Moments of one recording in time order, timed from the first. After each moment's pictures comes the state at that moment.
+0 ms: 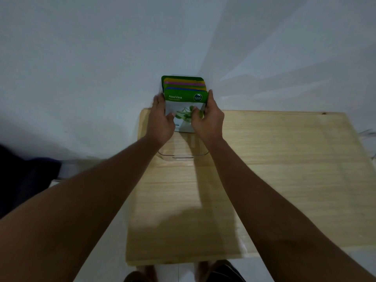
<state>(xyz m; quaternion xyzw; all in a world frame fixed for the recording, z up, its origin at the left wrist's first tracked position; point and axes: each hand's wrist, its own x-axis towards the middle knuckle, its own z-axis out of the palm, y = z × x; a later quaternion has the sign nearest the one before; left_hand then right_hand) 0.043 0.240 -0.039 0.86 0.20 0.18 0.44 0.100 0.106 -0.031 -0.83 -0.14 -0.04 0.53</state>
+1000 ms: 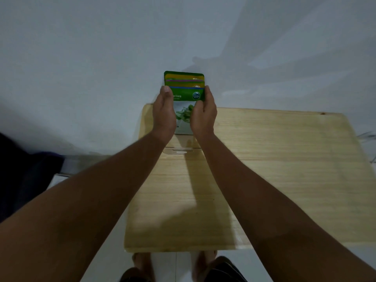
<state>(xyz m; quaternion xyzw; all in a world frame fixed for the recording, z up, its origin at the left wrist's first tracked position) 0.028 0.198 0.011 0.57 0.24 0.24 0.75 0.069 0.121 0.002 -0.76 -0.04 -0.01 0.65</state>
